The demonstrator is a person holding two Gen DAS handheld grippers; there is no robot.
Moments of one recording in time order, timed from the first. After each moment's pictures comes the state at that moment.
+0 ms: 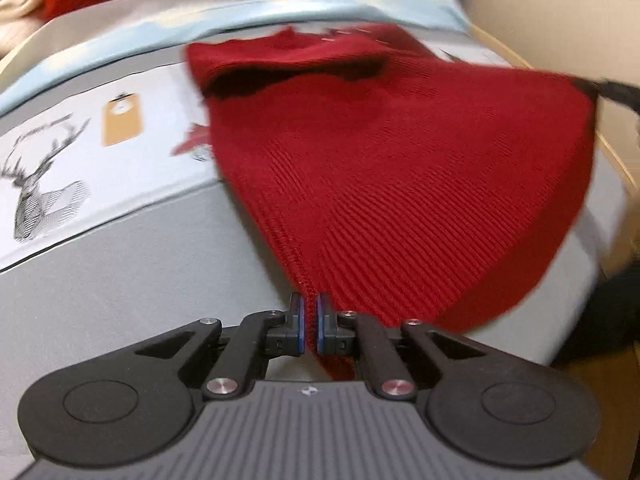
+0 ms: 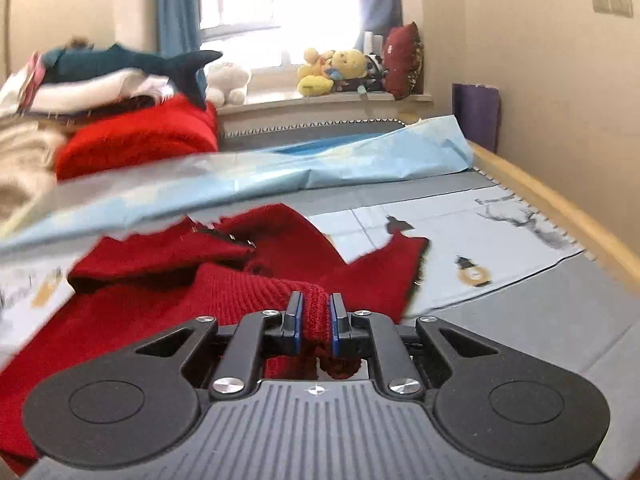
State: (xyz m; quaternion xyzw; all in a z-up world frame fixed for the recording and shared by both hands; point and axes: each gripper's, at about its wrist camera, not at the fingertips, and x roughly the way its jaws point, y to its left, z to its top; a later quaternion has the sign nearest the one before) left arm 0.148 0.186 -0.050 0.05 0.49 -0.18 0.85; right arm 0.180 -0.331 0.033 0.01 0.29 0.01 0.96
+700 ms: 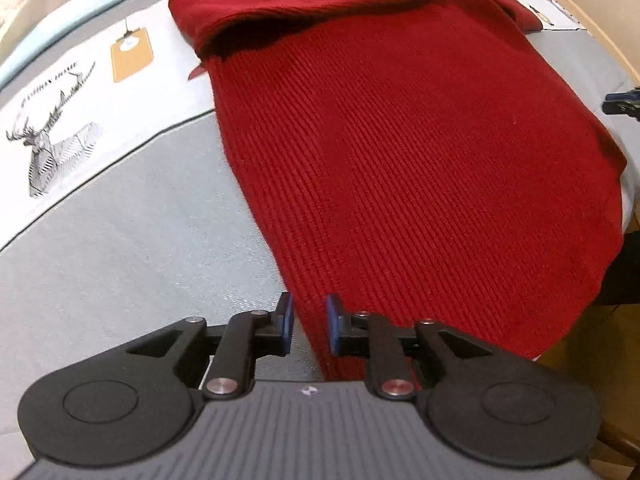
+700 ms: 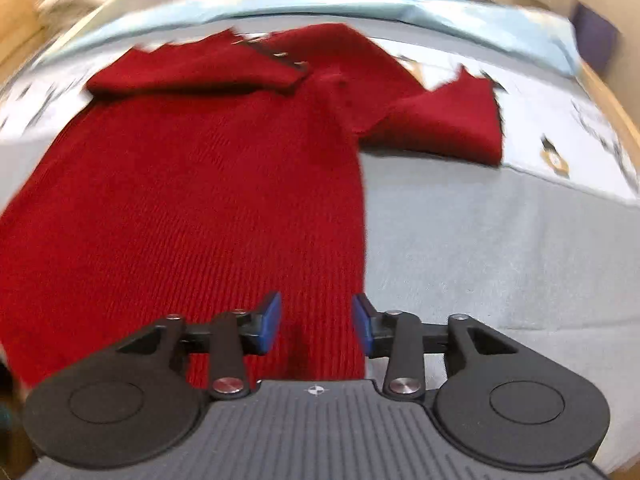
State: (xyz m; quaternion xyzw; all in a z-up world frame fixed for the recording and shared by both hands) left arm 0.168 0.190 -0.074 0.10 0.59 -0.14 0.79; right arm 0.169 -0.318 -0.059 -0.07 0.51 0.13 0.85
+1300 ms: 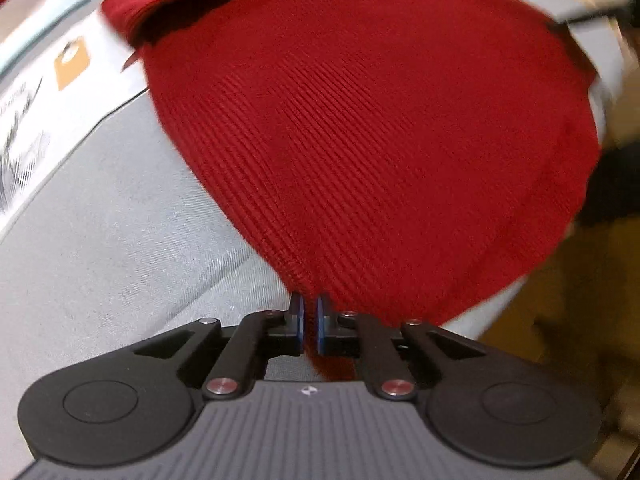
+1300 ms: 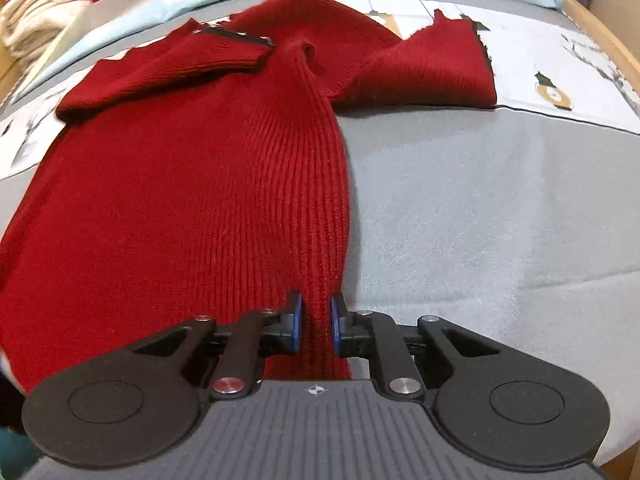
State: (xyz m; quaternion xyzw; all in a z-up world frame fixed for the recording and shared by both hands) left arm 0.127 0.169 -0.093 0.19 0.58 -0.21 0.76; right arm 0.163 -0.338 -0.069 -0.02 0.55 0.11 0.83
